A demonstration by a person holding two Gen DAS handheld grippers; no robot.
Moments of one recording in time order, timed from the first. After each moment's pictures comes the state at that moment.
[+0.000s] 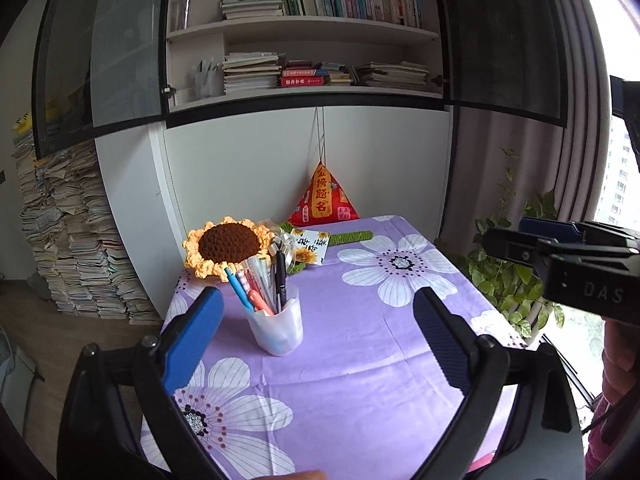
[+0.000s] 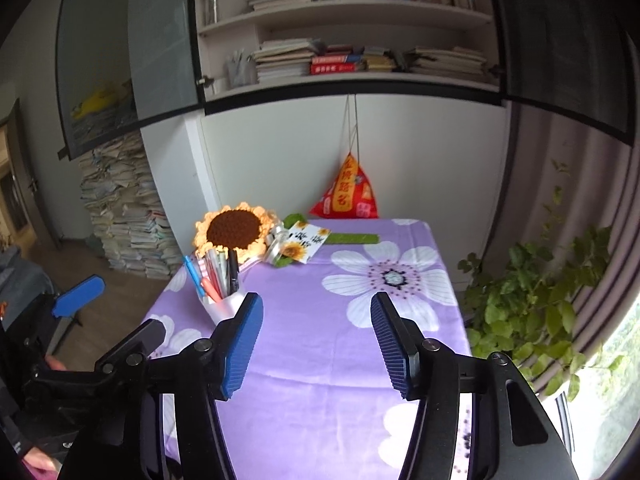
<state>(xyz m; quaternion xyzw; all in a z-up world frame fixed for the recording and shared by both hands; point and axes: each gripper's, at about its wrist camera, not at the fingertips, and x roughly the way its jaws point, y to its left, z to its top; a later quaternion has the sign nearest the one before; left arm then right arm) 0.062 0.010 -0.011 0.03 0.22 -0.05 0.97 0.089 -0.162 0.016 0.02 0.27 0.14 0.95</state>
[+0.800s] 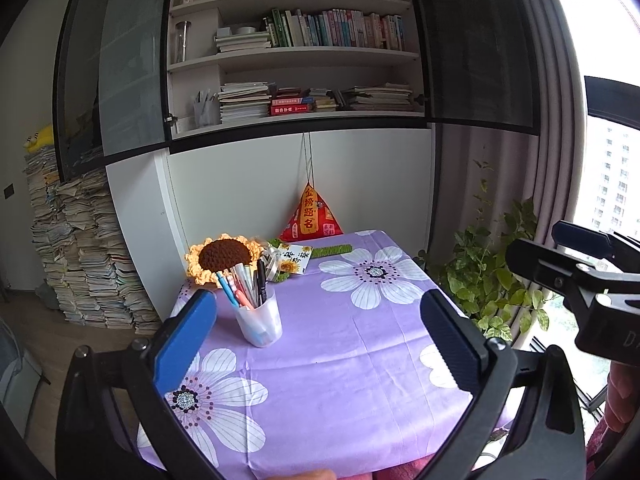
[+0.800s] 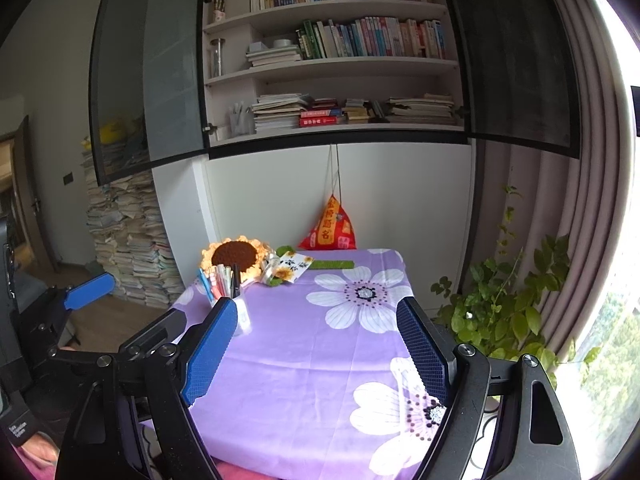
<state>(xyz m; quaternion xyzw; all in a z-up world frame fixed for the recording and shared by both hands) -0.005 -0.033 0.009 0.04 0.18 -0.04 0.98 -0.016 -0.208 0.036 0.03 0.19 0.12 0.97</state>
